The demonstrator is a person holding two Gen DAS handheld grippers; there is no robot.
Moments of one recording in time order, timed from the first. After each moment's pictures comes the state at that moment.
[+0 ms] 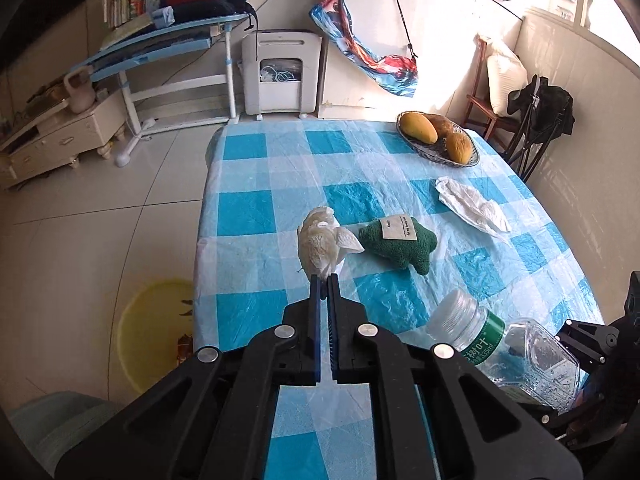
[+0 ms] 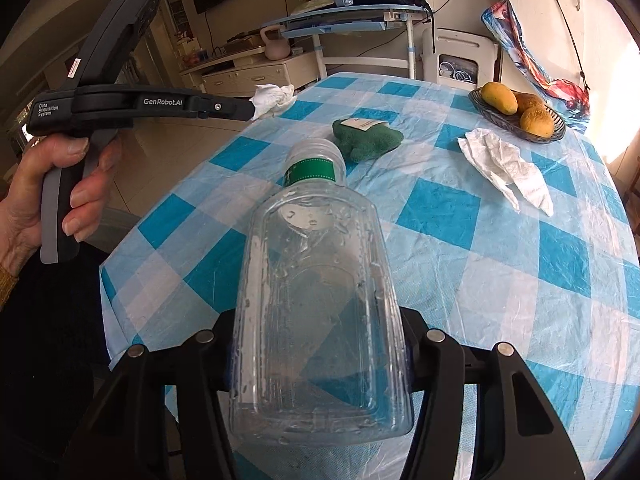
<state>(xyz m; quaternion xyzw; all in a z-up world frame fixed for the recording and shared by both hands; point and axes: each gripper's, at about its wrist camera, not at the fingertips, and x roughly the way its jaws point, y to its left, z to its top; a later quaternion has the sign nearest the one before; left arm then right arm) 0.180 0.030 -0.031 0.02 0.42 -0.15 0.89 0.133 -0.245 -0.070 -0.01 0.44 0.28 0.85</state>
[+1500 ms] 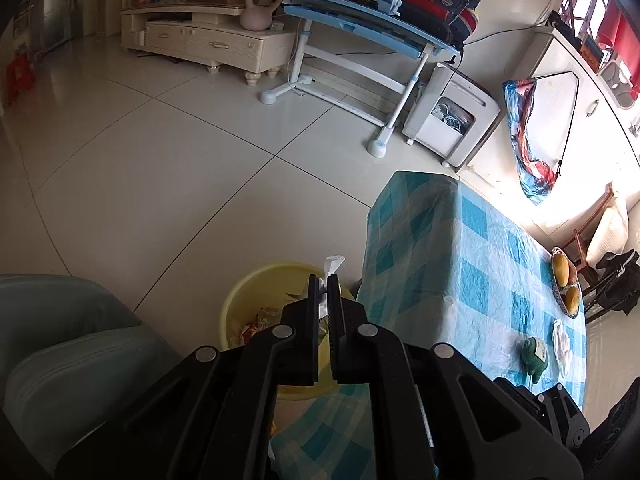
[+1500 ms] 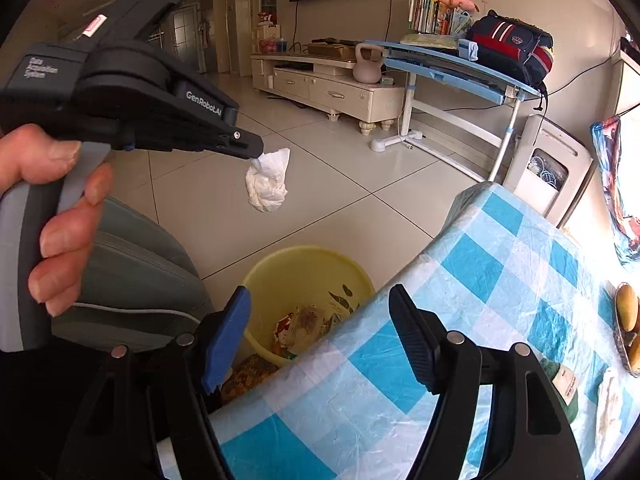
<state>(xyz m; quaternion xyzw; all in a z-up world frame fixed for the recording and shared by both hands) 0.215 0.233 -0.041 -0.18 0.45 0.08 0.87 0.203 -0.053 -0.042 -0.14 0.36 0.36 0.85</state>
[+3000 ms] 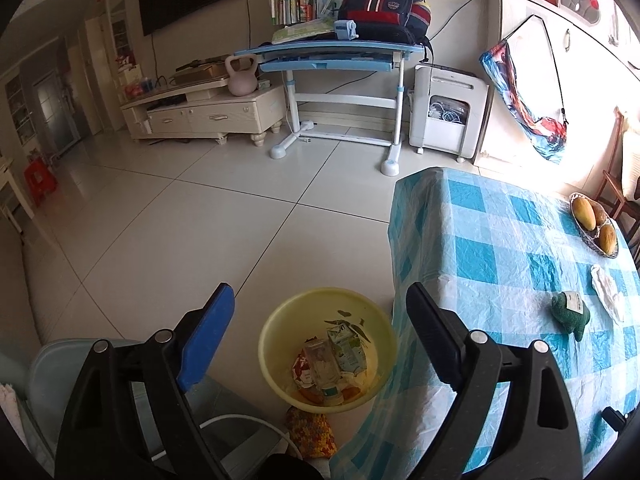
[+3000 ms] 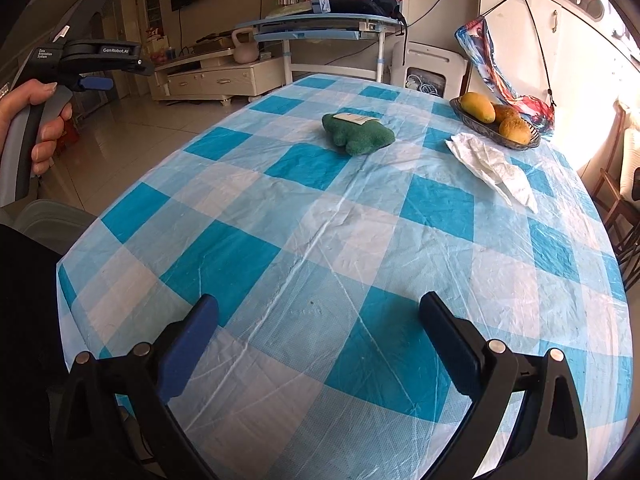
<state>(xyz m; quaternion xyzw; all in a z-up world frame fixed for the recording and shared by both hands) 0.179 0.160 -0.005 0.00 0.38 0.11 0.92 0.116 -0.223 -0.087 -0.06 0.41 0.19 0.89</state>
